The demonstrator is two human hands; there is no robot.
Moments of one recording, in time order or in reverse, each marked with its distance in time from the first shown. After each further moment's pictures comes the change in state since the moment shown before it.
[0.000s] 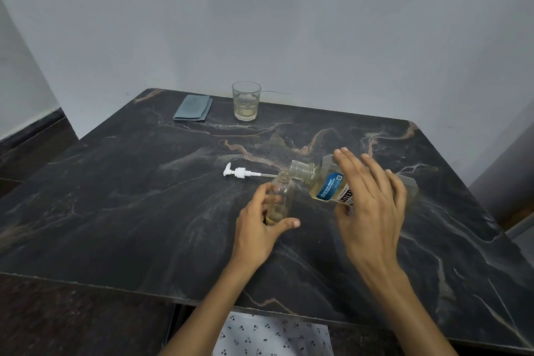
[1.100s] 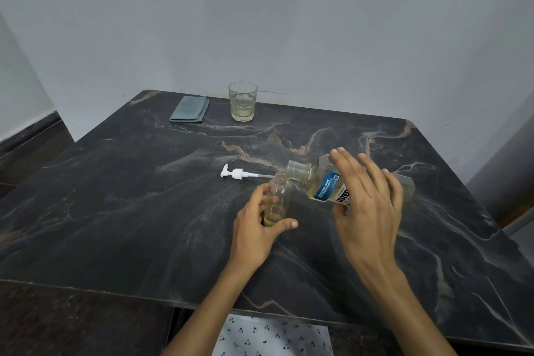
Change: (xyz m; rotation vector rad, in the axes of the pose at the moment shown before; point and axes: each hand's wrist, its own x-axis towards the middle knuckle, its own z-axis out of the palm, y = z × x) left_hand -0.001 -0.002 0.000 -0.032 0.002 0.004; right_hand 0.000 -0.001 -0.001 -0.004 -0.003 0.006
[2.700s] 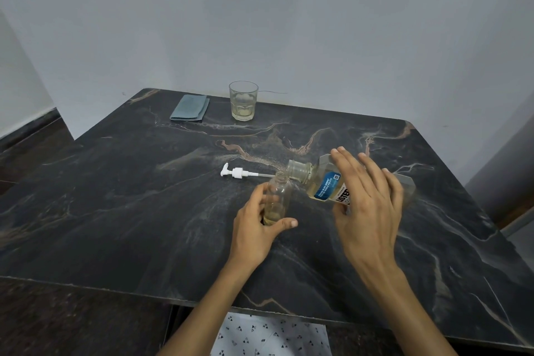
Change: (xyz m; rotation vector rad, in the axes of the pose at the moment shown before) left_hand 0.001 -0.002 0.000 0.009 -0.002 0.010; right_hand 0.000 0.001 0.001 -0.004 0.009 -0.014
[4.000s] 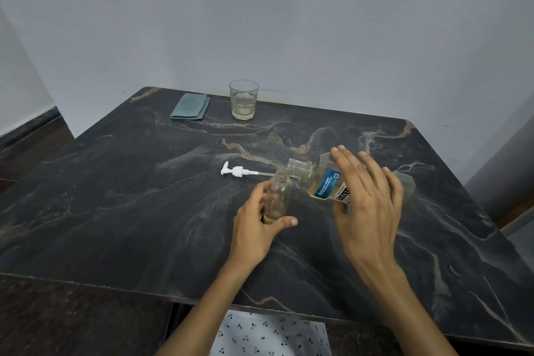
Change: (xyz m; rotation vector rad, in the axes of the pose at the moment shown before) left_hand 0.000 -0.001 0.000 -0.005 -0.002 -0.001; right_hand 0.000 -0.001 0.000 -0.008 0.006 -0.002
